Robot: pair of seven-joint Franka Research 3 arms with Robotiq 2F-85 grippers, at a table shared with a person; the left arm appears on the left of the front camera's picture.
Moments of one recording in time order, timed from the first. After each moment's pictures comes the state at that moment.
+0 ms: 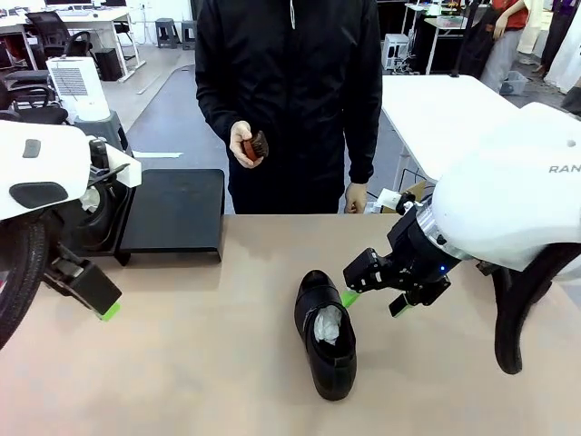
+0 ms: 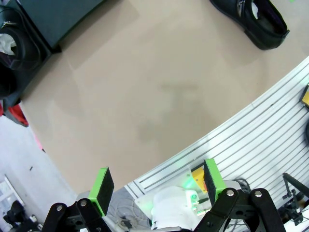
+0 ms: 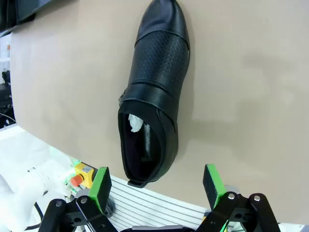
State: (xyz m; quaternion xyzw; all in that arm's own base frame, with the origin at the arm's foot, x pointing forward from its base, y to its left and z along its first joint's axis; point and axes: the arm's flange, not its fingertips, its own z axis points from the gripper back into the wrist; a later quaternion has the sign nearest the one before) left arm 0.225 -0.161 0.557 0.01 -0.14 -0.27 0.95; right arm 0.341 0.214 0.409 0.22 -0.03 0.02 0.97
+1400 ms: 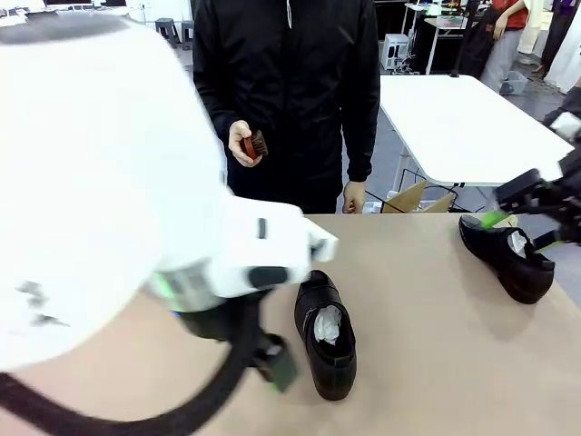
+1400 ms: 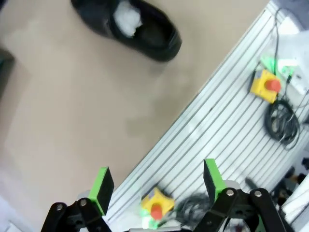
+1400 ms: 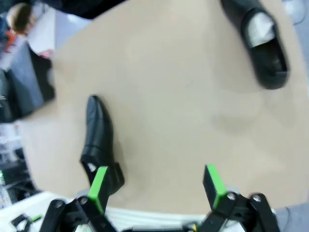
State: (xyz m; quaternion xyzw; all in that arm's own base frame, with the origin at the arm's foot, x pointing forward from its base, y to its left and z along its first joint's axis) left arm 0.200 -0.350 0.500 -0.06 -0.10 -0.39 0.91; right arm 0.353 -0.002 0.507 0.21 -0.15 -0.14 0.96
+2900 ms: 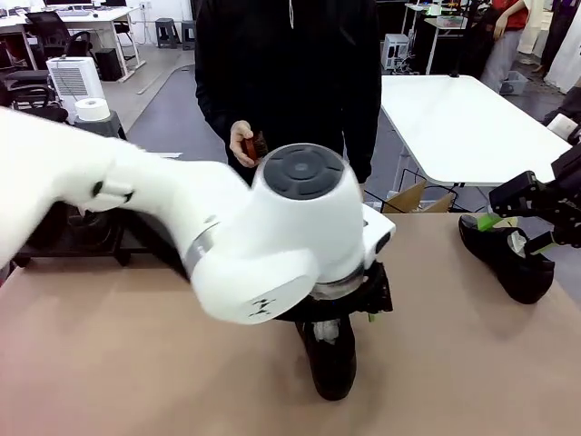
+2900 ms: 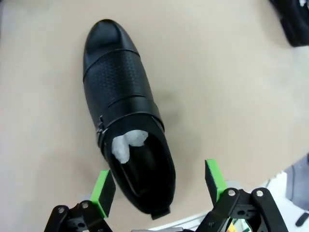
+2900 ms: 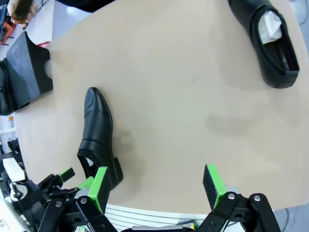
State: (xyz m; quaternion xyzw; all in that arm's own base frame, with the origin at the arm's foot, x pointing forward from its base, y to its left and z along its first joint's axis) left arm 0.304 -0.465 0.405 -0.10 -0.16 -0.06 0.98; right arm 0.354 0.021 0.501 0.20 -0.14 -0.12 0.96
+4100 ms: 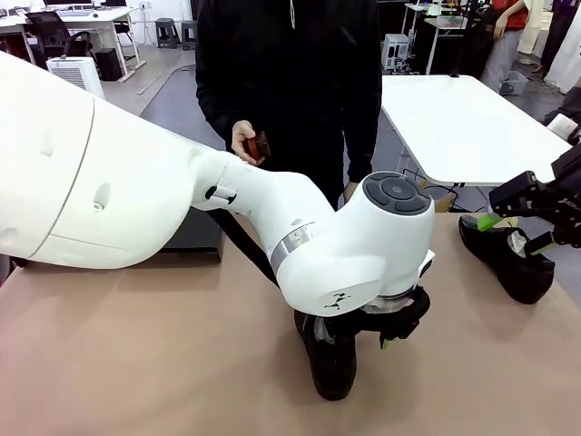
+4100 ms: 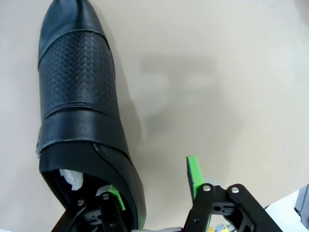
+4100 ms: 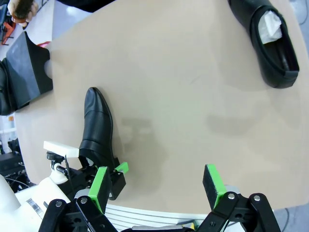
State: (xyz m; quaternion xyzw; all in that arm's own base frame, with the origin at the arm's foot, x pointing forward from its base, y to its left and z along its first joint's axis) left arm 0.323 -0.529 0.349 -0.04 -0.10 -0.05 0.99; right arm 0.354 0.021 0.501 0.20 -0.14 -0.12 0.96
